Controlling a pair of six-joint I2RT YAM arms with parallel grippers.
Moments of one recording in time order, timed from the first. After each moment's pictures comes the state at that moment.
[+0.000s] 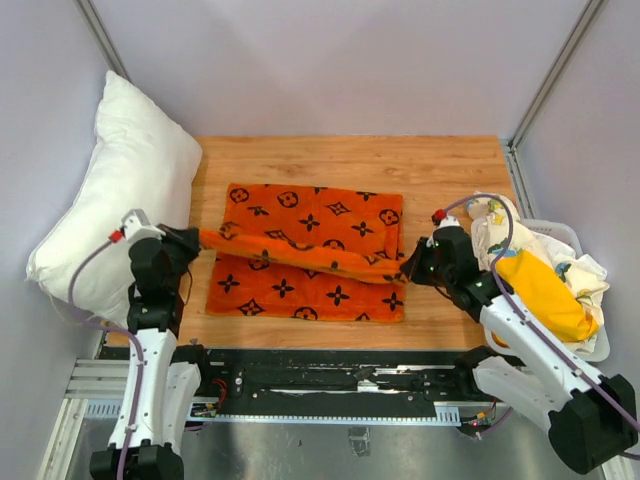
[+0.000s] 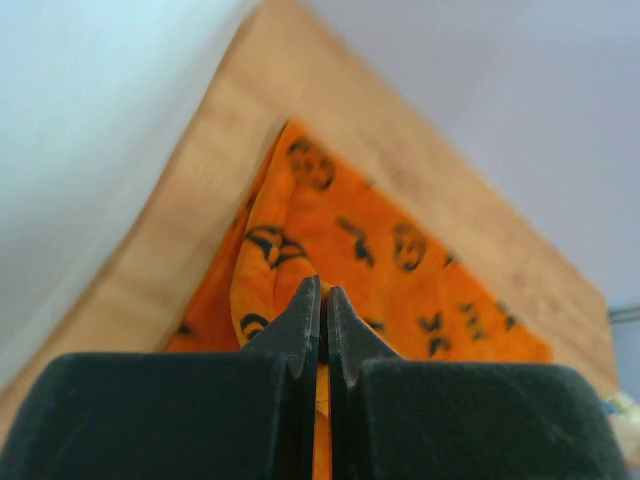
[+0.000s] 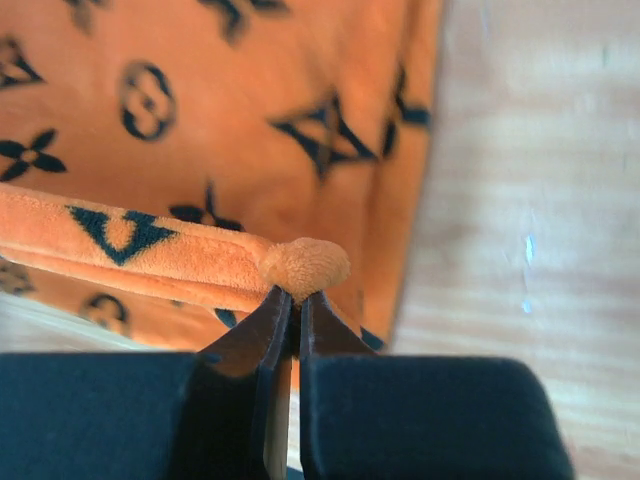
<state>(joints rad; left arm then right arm) 0.14 0.64 0.56 -0.07 -0.03 -0.65 0.43 0.88 0.65 -0.36 0.01 0.52</state>
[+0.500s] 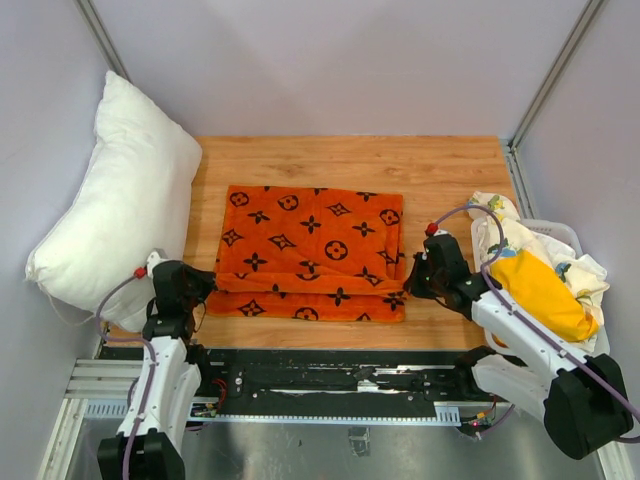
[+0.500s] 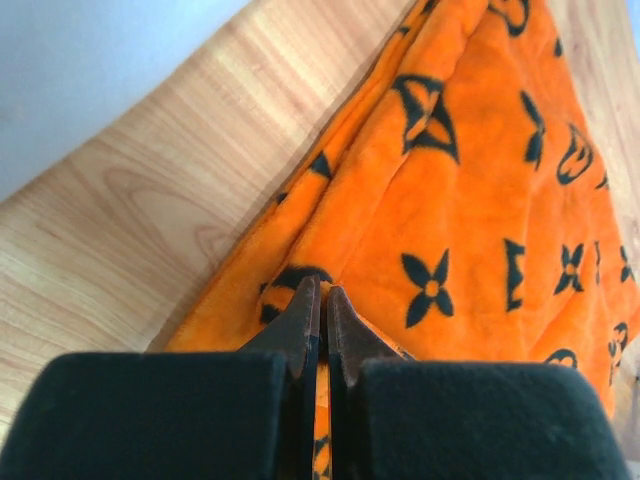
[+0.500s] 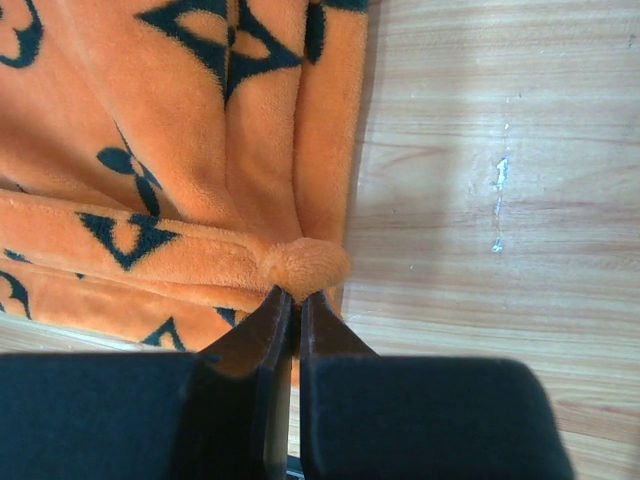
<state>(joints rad) 0.14 0.59 0.20 -0.18 0.00 -0.83 0.43 0.99 0.54 -0.43 0.03 0.52</state>
